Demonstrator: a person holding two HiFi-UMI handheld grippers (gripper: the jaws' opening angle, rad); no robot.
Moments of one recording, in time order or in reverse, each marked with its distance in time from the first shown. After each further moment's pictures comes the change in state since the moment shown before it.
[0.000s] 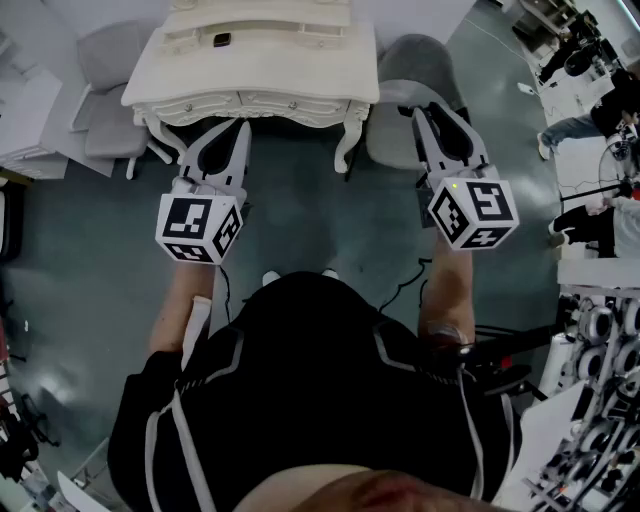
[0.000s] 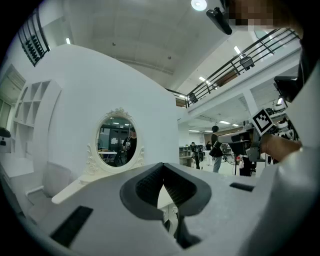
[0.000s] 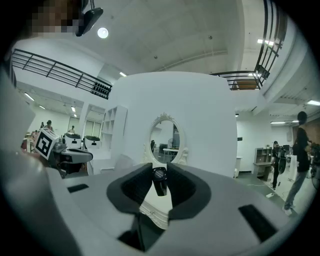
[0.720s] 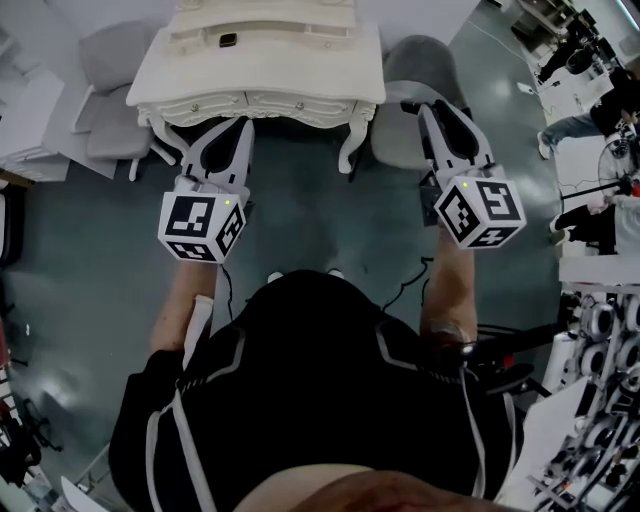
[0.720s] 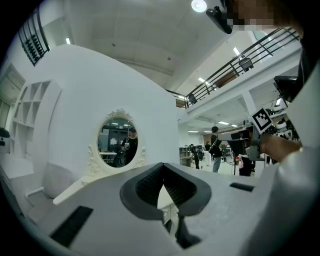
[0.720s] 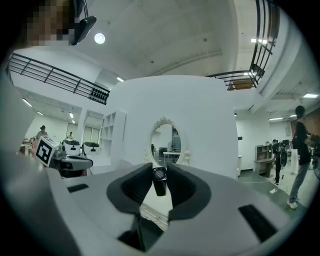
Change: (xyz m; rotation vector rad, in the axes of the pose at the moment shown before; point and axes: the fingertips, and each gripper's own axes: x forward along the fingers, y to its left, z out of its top) left arm -0.015 0.016 0.004 0.000 -0.009 -0.013; right arm -0.001 0.020 0.015 0.052 -0.048 -0.008
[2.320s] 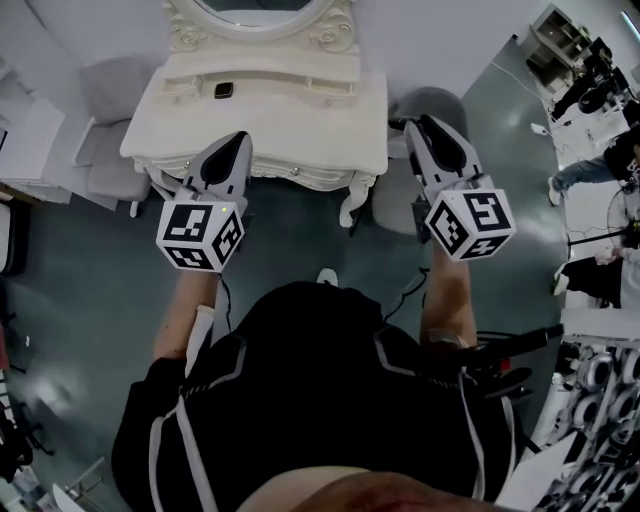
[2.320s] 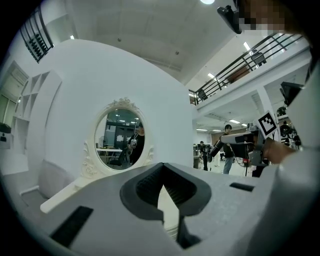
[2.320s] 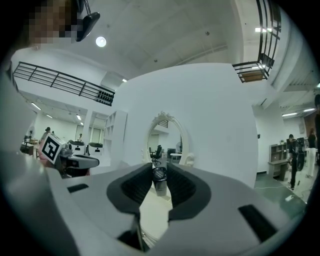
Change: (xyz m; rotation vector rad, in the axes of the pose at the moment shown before) left arm 0.182 0.071 0.000 -0.036 0.026 0.080; right arm 0.175 -0.100 -0.003 -0.017 -0.014 0.118
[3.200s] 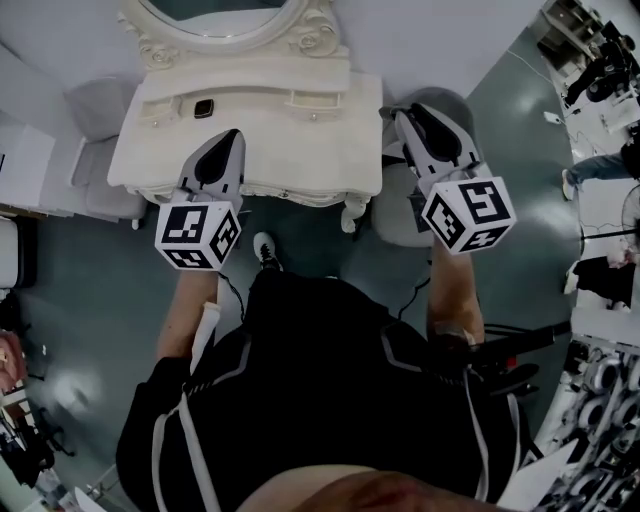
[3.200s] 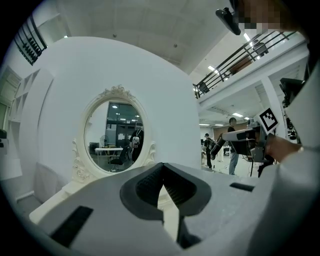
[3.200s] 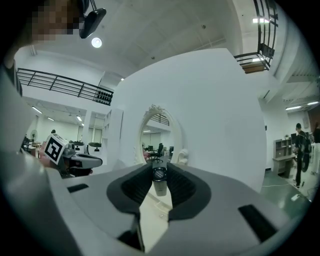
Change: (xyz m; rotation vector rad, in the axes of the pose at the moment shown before) left arm 0.132 0.011 -0.012 0.034 0.046 0.025; right arm 0.084 -0.099 -0.025 0.025 0.024 0.041
